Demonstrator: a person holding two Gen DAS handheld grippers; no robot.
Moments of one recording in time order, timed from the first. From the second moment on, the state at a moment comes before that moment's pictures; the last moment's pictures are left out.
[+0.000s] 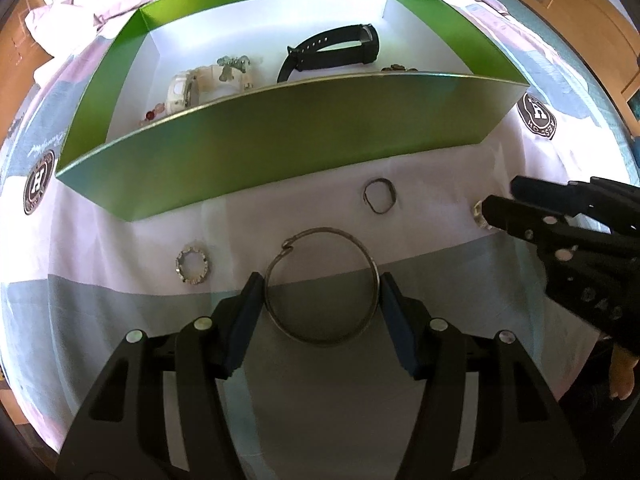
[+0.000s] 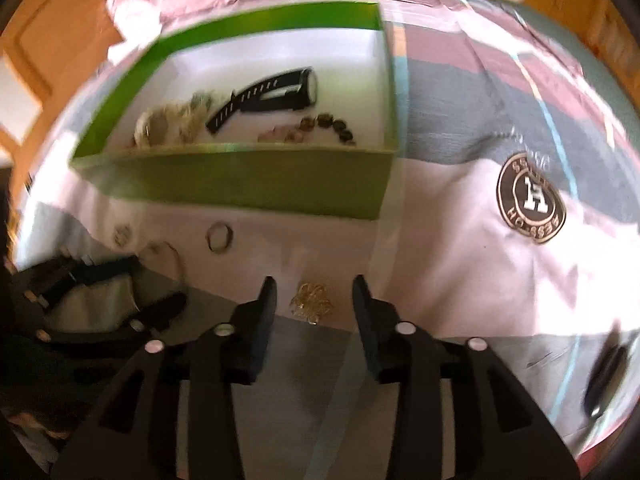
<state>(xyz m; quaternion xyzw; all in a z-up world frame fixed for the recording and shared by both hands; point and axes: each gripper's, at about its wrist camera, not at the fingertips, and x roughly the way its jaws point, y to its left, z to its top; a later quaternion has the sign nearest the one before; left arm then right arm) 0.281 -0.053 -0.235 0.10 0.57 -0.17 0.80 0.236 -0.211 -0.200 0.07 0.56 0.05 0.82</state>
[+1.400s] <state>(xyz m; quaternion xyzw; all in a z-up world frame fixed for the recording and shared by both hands) 0.270 -0.074 -0.242 0.13 0.55 -0.17 0.81 0.240 -0.189 -0.221 -0.03 0.58 0.03 0.81</state>
